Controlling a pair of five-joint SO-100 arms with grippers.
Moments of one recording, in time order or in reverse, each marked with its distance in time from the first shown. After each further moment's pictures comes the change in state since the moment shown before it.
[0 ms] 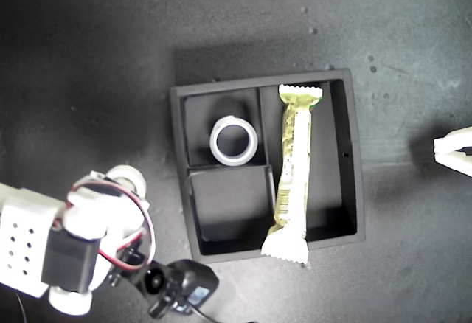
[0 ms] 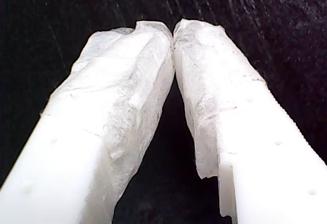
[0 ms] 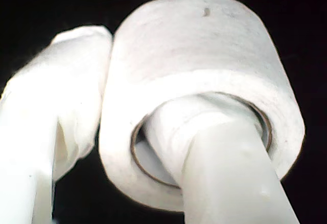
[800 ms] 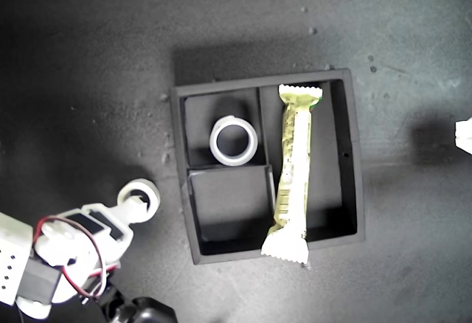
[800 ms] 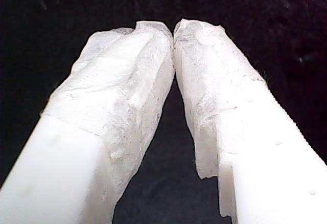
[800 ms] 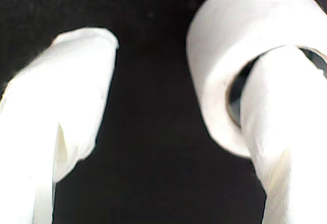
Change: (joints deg) arm 0 11.1 12.0 44.7 -38.8 -6.4; arm 1 6.2 0.0 -14.1 18.0 -1.1
